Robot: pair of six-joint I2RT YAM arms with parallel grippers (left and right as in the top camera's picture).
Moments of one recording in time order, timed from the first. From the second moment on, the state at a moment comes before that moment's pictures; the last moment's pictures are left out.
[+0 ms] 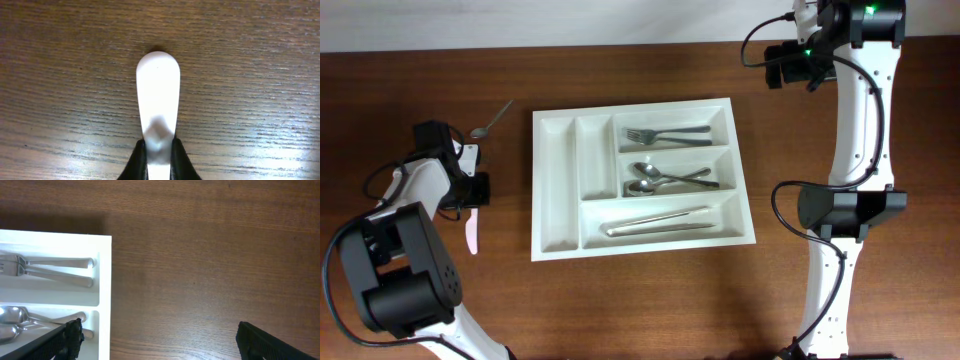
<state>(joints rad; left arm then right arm) 0.29 1.97 1.23 -0.64 -0.03 0.24 -0.03 2.48 2.97 -1.64 -0.04 -0.06</state>
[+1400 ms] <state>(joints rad) 0.30 2.05 1.55 -0.99 -0.06 0.07 -0.03 2.48 2.97 -1.64 -0.04 -0.06</state>
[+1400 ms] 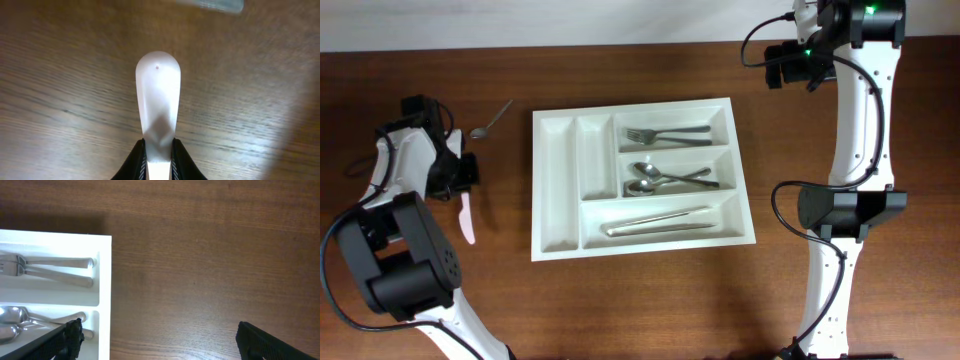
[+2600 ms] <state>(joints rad) -0.06 2.05 1.90 -1.01 0.12 -0.02 -0.03 2.48 2.97 -1.64 -0.04 -0.06</state>
